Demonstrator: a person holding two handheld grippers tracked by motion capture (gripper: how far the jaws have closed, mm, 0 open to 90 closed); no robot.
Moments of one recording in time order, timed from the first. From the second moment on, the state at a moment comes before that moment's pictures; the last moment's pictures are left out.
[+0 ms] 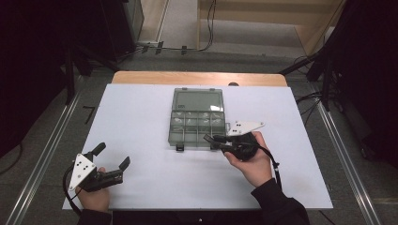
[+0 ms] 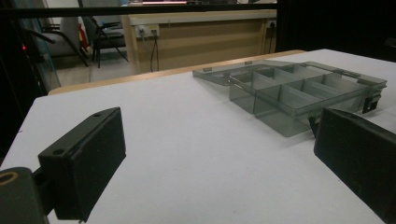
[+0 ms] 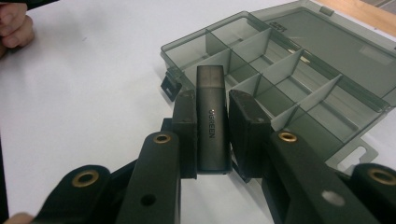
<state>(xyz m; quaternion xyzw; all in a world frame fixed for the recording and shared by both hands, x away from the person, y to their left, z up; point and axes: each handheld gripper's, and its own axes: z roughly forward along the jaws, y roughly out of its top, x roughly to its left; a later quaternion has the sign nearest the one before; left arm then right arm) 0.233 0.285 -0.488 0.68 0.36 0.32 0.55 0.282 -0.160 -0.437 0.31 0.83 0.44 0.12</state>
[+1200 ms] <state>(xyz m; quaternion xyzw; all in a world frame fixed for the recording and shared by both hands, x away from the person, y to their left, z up) 0.232 0.286 -0.488 0.68 0.36 0.32 0.55 0.312 -0.167 -0.449 0.37 0.82 0.40 0.15</state>
